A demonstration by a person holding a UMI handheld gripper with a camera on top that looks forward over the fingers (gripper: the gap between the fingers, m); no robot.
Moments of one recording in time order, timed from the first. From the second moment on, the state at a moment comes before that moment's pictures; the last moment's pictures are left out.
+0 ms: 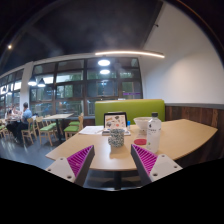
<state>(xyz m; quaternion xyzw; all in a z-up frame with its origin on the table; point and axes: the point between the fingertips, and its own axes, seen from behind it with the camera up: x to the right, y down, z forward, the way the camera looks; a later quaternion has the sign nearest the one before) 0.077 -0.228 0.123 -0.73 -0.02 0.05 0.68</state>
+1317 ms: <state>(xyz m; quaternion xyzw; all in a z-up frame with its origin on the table) 0.272 0.027 0.104 -0.72 0.07 -0.07 0.69</state>
